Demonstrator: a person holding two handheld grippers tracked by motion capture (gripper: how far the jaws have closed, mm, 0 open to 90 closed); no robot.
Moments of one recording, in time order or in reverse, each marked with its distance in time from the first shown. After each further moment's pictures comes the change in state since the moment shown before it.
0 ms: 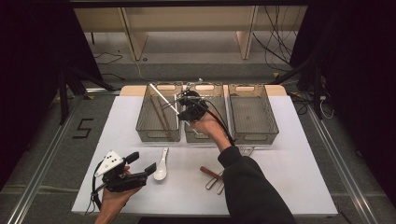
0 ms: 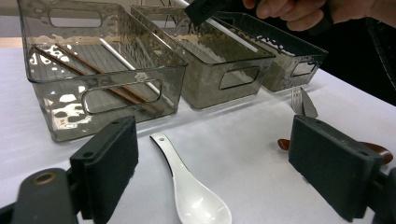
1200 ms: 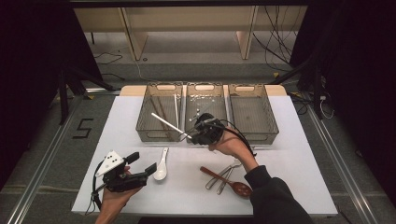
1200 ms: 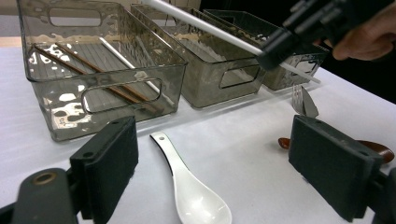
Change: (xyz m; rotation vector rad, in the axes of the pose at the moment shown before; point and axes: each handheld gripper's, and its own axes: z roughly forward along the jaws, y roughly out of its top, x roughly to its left) left arm -0.001 0.000 0.001 0.005 0.002 0.001; right arm 0.011 -0.067 -0.037 0.075 0.123 -0.227
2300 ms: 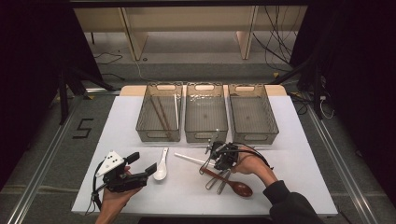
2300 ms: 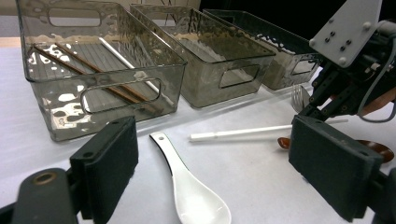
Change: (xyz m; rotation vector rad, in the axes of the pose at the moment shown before) left arm -0.001 0.000 0.000 0.000 0.001 0.000; right arm 0.009 -0.083 0.019 0.368 -0.006 -0.153
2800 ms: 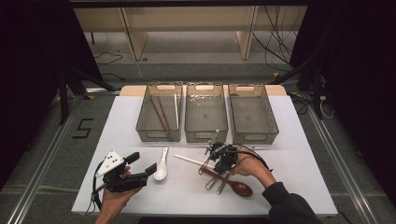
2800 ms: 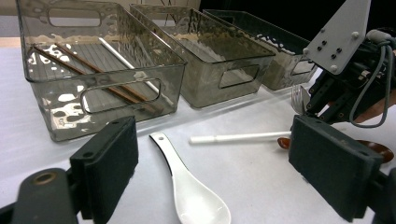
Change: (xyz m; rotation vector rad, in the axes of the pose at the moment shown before) left arm 0.000 0.000 0.000 0.000 0.000 0.002; right arm 0.000 -0.002 0.010 0.024 0.034 0.040
